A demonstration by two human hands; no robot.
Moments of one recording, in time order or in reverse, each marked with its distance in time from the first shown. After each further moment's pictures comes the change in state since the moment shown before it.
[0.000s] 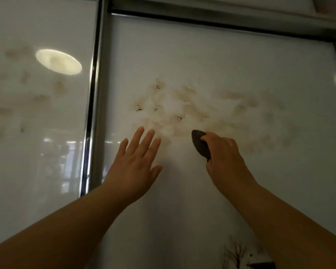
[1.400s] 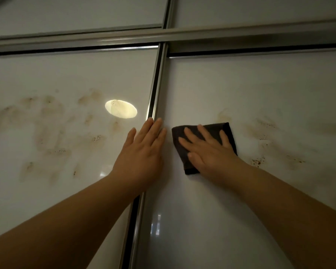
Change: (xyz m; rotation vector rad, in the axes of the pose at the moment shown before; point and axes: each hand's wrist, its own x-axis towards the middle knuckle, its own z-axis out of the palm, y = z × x) left_hand 0.072 -0.146 -0.022 0.277 0.136 -0.163; right_hand 0.177 -0.090 0.112 -0.183 -0.185 -0.478
